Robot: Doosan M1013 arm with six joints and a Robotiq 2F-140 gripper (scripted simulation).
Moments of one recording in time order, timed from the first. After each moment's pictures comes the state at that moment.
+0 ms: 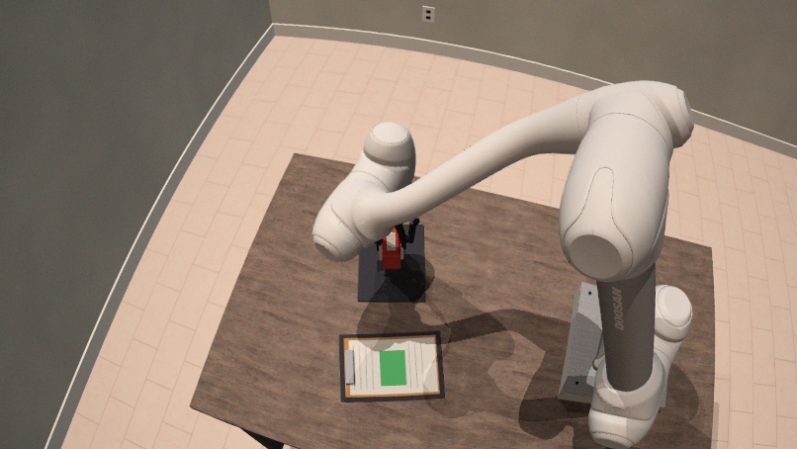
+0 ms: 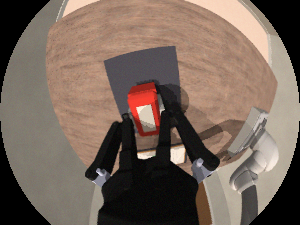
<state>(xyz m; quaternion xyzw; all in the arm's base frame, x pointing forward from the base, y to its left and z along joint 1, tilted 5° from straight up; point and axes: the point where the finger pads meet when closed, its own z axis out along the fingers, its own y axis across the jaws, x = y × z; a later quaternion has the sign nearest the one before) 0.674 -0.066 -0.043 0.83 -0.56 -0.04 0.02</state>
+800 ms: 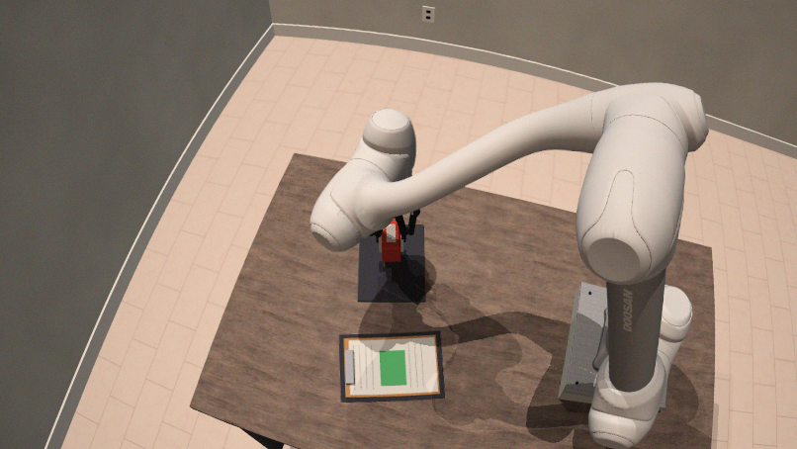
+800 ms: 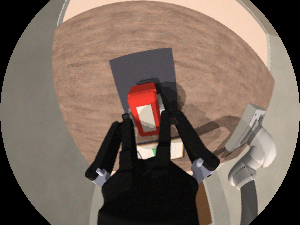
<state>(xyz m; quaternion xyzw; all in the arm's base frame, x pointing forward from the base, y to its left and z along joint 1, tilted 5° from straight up) 0.677 -0.067 -0.006 0.83 -0.56 -0.04 0.02</state>
